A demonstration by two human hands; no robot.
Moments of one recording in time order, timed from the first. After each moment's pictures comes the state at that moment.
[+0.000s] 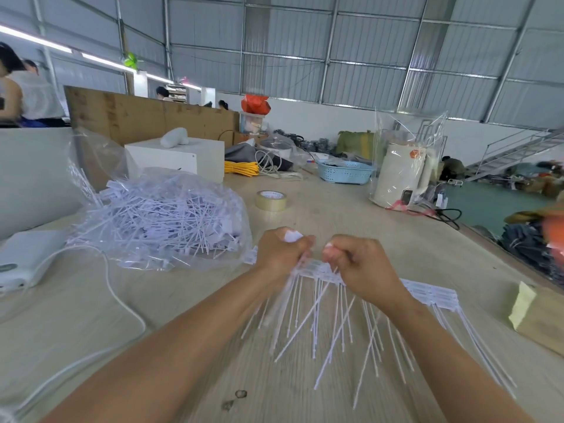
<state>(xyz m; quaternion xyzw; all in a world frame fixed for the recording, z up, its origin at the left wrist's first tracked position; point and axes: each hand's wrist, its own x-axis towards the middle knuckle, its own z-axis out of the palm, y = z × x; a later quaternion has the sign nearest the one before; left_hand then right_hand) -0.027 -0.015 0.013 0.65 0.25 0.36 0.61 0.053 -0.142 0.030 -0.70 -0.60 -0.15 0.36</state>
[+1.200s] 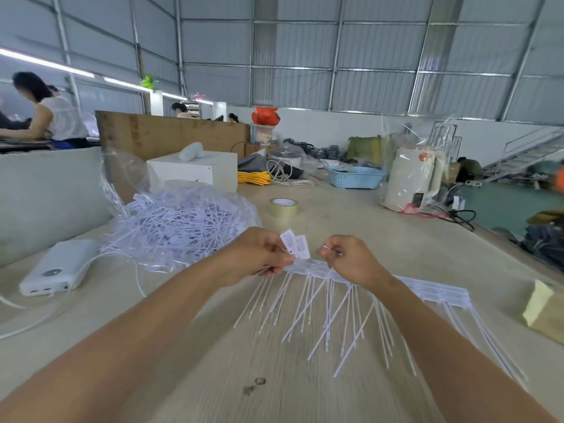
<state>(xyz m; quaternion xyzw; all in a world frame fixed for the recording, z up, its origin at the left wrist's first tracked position) -0.105 0.005 0.041 0.79 0.20 0.18 0.54 0.073 -0.103 0.016 -0.78 -0.51 0.02 0.37</state>
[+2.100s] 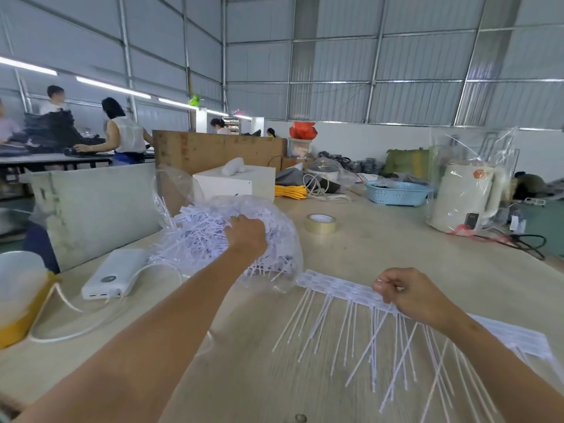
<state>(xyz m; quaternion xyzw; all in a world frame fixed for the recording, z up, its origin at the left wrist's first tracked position) -0.084 0.125 0.042 0.84 0.53 0.13 -0.03 0.098 -0.113 0.006 -0.76 -0.54 0.03 0.35</state>
